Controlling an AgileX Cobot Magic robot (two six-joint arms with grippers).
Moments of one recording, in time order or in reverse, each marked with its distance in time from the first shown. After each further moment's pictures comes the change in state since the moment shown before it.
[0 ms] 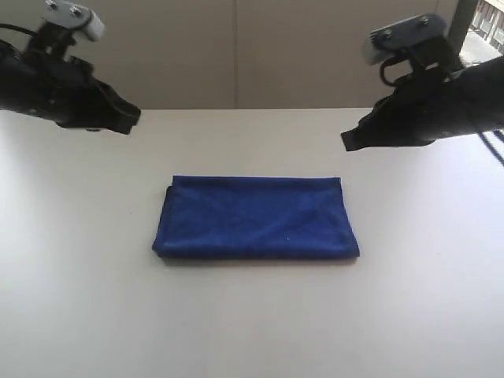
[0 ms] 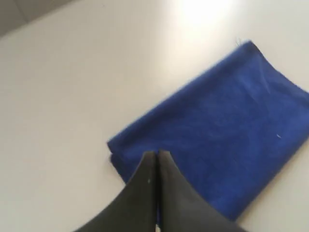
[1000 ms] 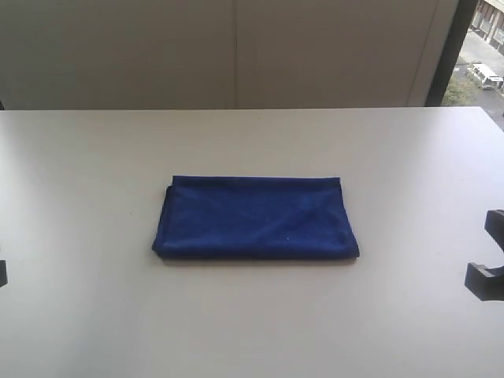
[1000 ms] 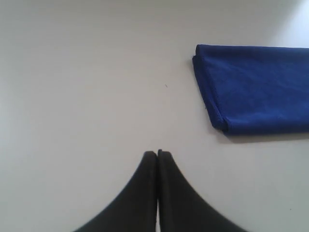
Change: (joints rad) left arm 0.069 -0.767 0.880 -0.118 -0.418 -0.217; right arm -0.039 -0.818 0.774 -0.002 -0.328 0.226
